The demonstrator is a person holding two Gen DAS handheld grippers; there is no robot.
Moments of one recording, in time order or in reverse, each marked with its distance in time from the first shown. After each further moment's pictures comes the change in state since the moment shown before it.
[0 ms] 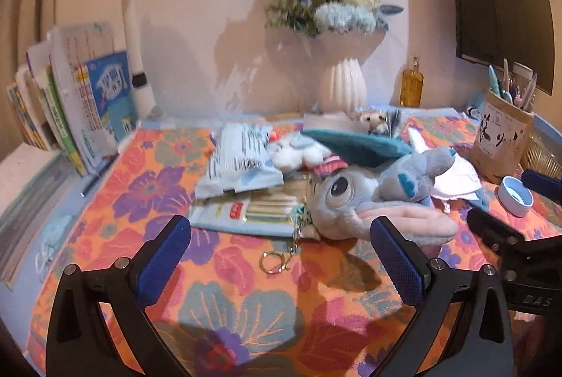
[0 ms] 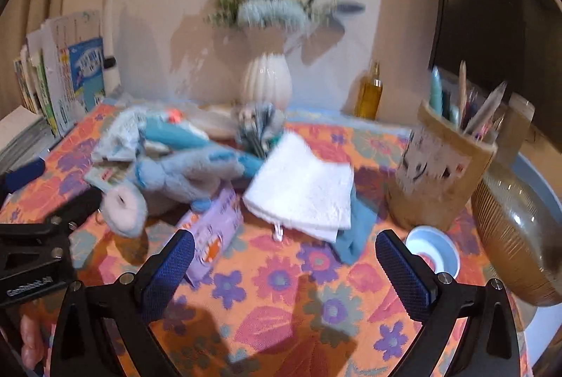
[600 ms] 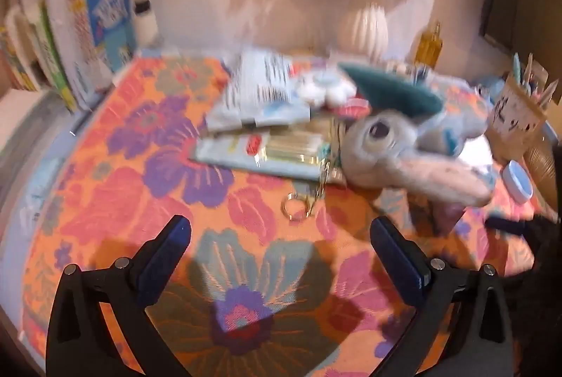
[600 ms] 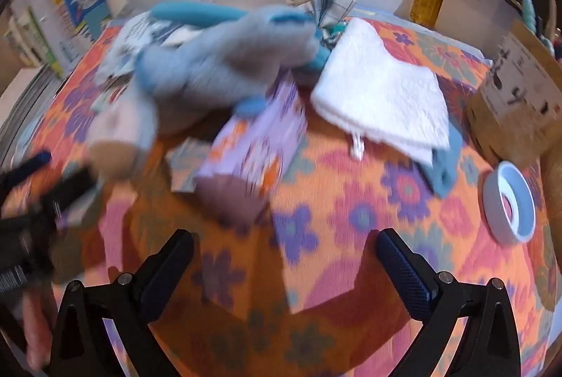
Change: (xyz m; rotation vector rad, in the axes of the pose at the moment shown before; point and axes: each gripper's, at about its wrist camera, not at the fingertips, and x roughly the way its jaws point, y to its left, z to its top) left arm -0.001 0.023 0.000 -0.084 0.215 -0.036; right arm 0.054 0.033 -0.011 0.001 0.450 0.154
